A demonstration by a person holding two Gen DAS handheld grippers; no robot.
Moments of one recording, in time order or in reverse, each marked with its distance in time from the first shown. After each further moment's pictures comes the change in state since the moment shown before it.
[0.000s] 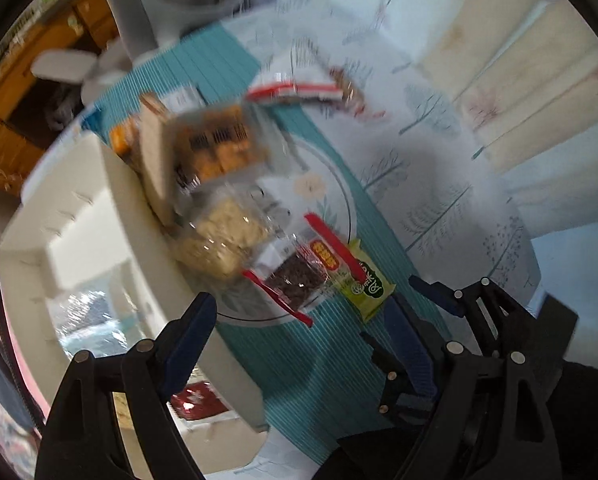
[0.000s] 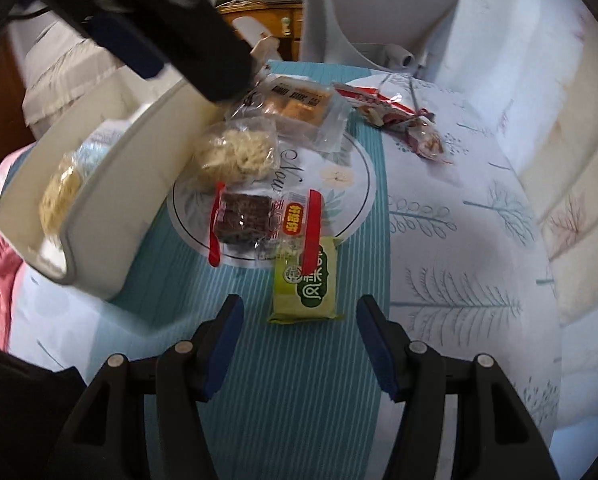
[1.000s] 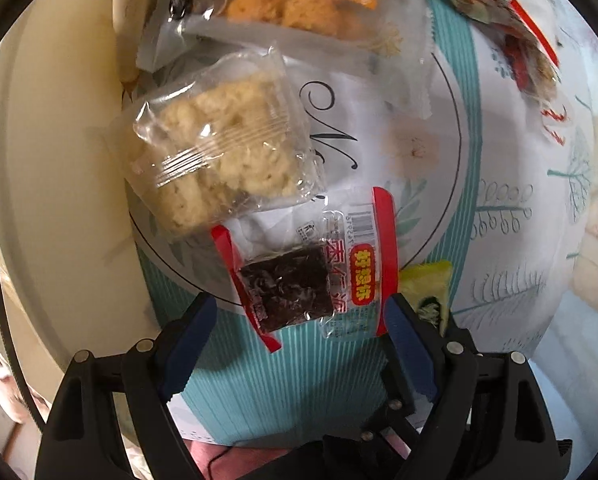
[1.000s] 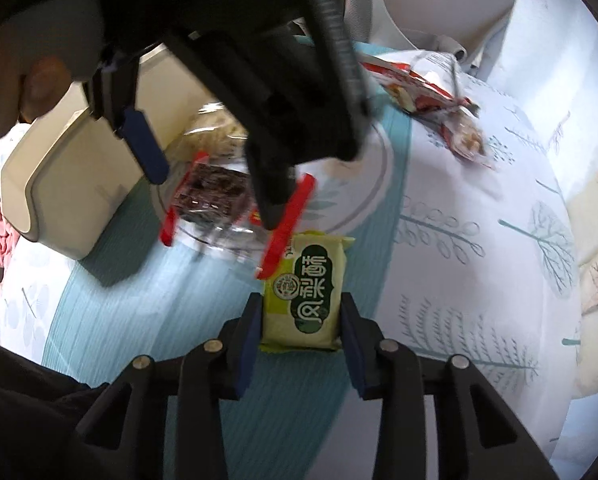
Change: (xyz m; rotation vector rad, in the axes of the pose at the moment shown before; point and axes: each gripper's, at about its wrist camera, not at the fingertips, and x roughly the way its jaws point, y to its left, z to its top) left arm 0.128 0.033 0.016 -0.589 0.416 -0.010; right arm 0.042 -0.042 0.010 -0.141 0.061 0.138
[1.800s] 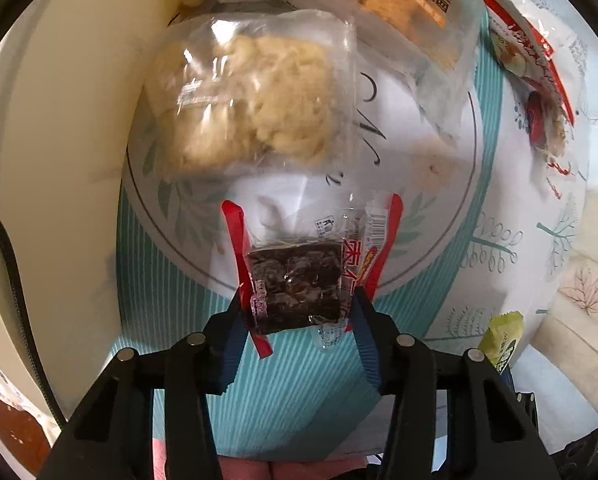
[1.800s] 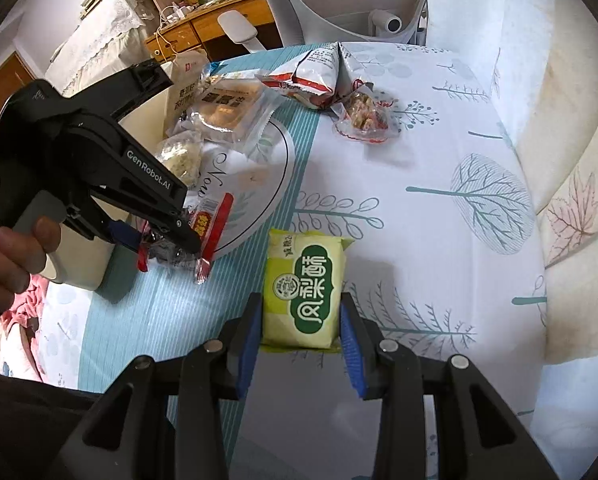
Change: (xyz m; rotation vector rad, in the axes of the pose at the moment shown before) left arm 0.025 0.045 -0.043 -0.251 -0.050 -0.124; right arm -0.046 -0.093 0.001 0.193 0.016 0.097
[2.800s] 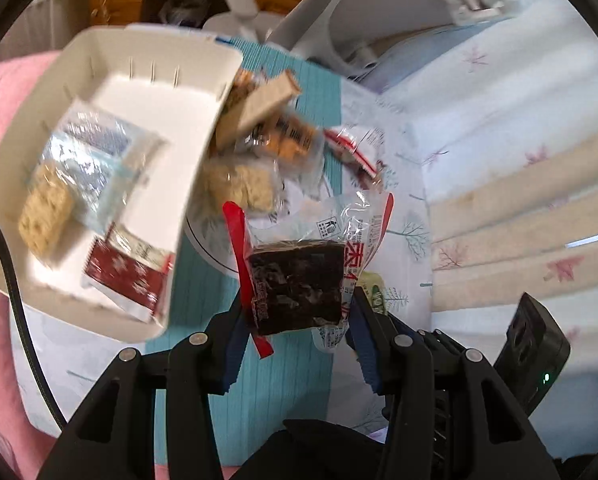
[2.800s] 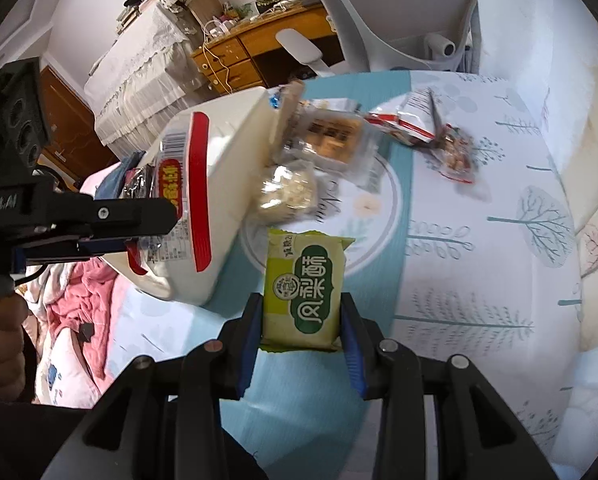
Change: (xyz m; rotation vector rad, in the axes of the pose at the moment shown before) left arm -0.154 0.060 -0.113 0.213 -0.478 -0.366; right arm -0.045 0.081 0.015 0.009 -0.037 0.176
